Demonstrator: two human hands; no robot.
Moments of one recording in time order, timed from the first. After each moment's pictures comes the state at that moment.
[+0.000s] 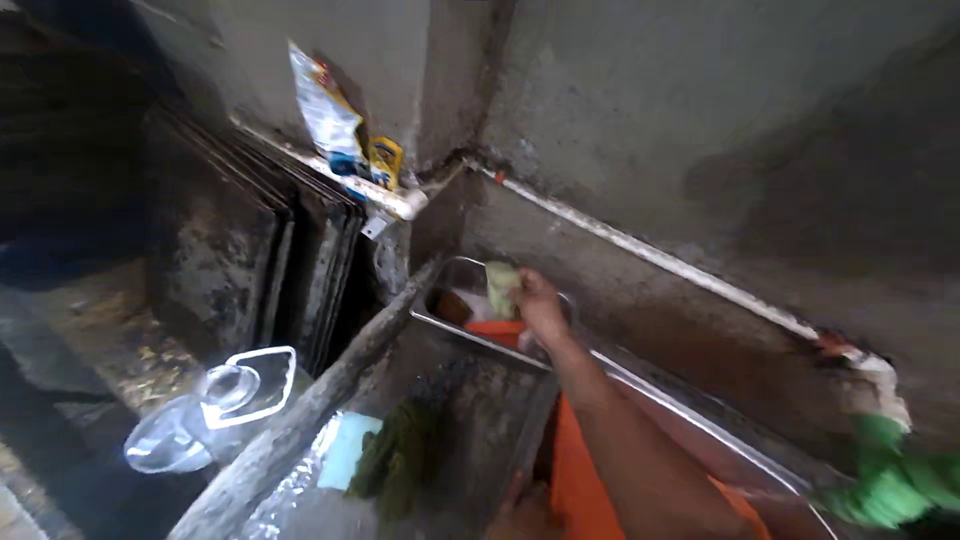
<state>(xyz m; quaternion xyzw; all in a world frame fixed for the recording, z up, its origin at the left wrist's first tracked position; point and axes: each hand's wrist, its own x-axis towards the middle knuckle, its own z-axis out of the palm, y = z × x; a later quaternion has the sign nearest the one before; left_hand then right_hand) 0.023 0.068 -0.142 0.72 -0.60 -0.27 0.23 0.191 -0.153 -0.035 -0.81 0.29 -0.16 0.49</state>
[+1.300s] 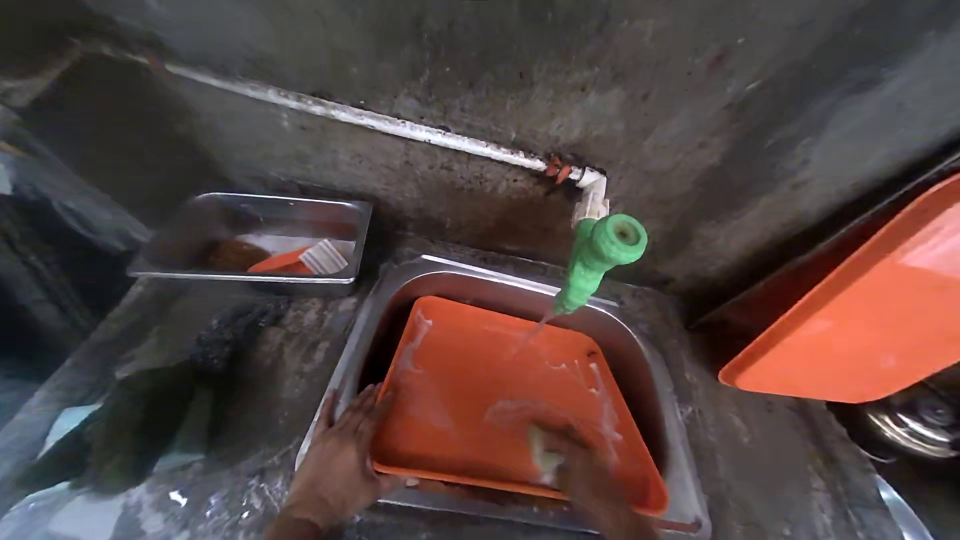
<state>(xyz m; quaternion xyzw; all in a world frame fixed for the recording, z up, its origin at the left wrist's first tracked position) 0.006 0.063 -0.158 0.79 -0.58 -0.08 0.17 -0.296 -0.108 -0.101 -0.80 0.50 0.10 0.31</state>
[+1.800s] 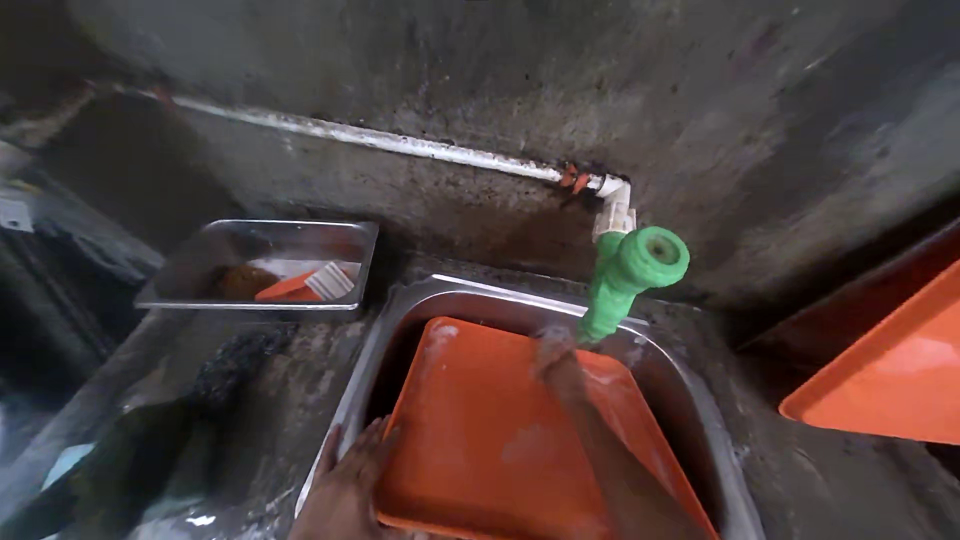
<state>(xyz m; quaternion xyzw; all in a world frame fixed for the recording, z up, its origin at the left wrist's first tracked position) 0.004 0.069 -0.147 0.78 -0.58 -0.13 0.18 -0.198 -0.263 -0.194 -0.77 0.59 0.09 0.24</state>
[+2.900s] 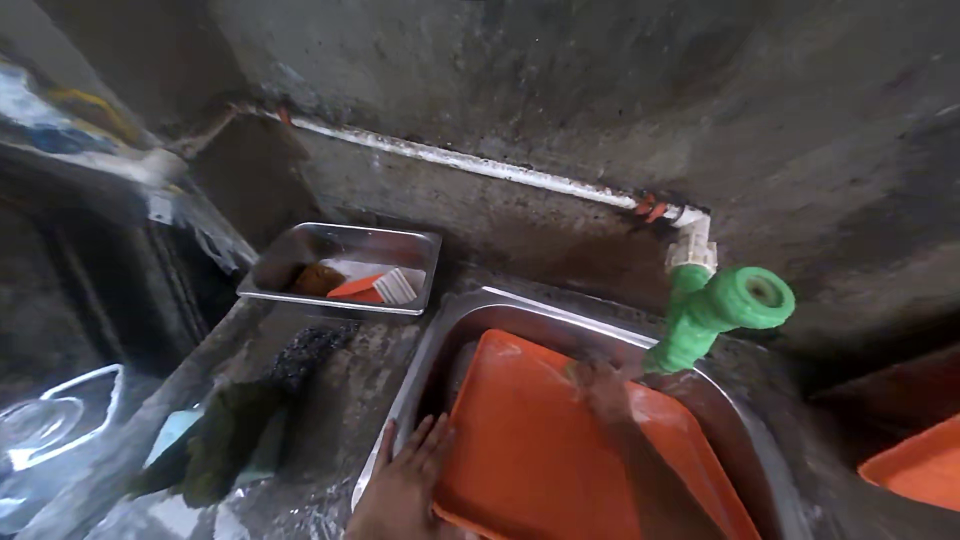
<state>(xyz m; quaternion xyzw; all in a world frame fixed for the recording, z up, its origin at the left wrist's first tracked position) 0.002 0.061 -0.150 0.79 -0.58 -0.12 0.13 -0.199 -0.286 -0.228 -0.87 0.47 0.08 0.12</state>
